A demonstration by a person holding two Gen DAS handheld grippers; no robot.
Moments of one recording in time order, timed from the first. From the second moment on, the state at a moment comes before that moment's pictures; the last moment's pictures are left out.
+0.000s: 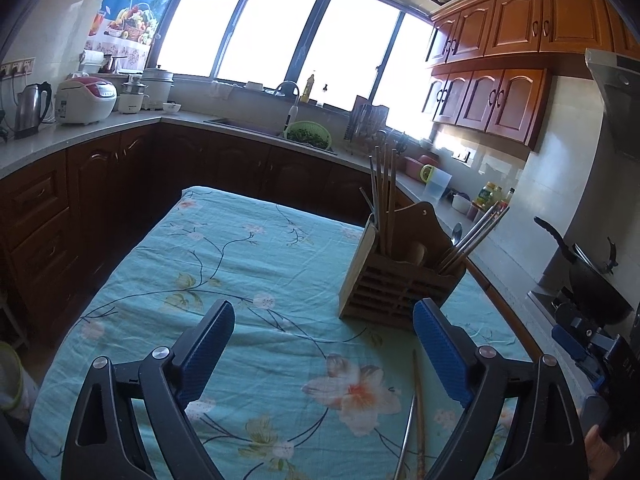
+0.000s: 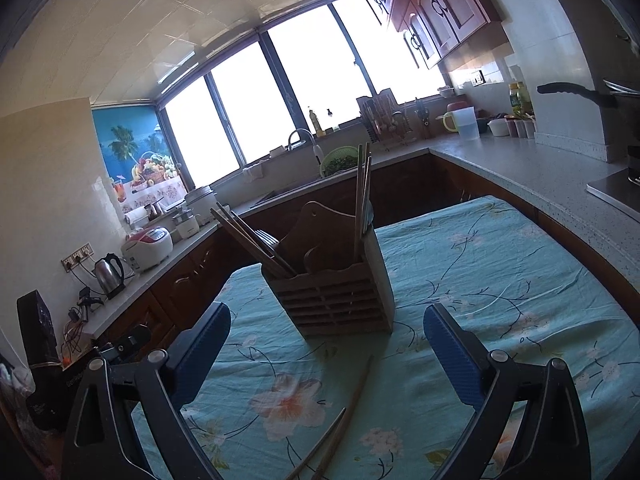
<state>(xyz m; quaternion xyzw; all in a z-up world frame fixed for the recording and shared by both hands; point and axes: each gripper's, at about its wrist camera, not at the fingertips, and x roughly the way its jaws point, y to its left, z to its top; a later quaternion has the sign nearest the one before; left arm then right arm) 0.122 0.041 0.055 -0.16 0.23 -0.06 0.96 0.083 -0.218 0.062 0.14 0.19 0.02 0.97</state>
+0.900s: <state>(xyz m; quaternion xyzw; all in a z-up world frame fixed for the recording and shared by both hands) 0.002 0.027 0.023 -0.07 0.16 -0.02 0.99 -0.013 -0.179 0.036 0.02 0.12 -0.03 0.99</state>
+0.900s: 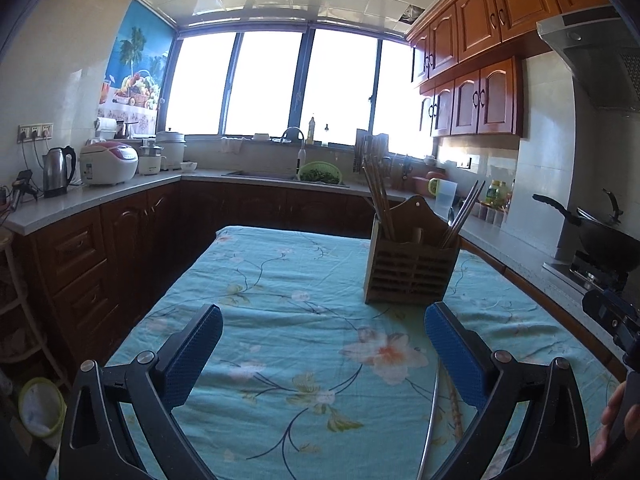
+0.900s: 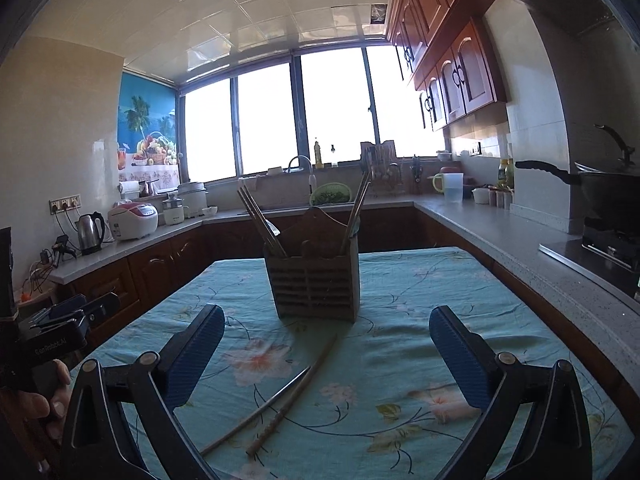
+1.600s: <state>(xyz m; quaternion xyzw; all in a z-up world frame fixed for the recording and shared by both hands) -0.019 0.026 0.009 -0.02 0.17 0.01 0.98 -0.045 -0.184 0.003 0.02 0.14 -0.06 0.99</state>
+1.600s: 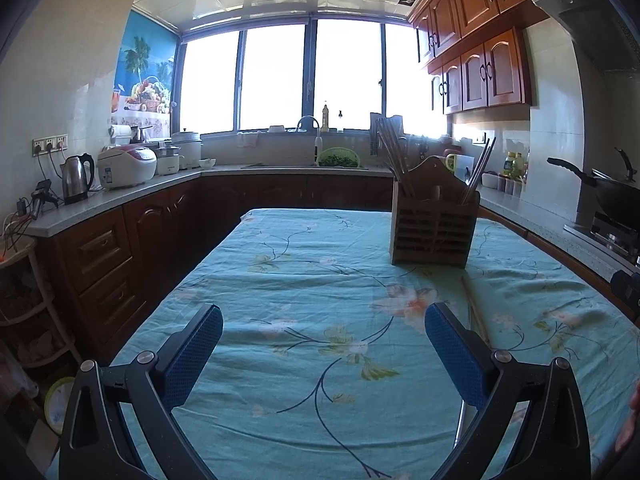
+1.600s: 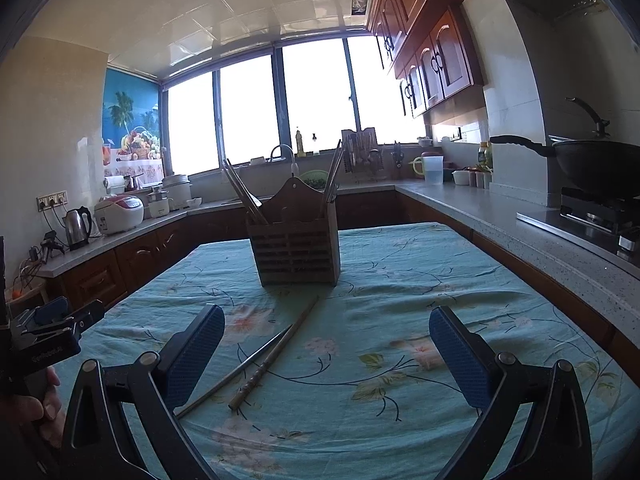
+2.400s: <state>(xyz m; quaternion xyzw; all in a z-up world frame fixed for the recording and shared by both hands) -0.027 0.025 -0.004 0.00 0.16 0.01 0.99 -0.049 -0.185 -0.010 0.02 0.14 -0.06 0.99</state>
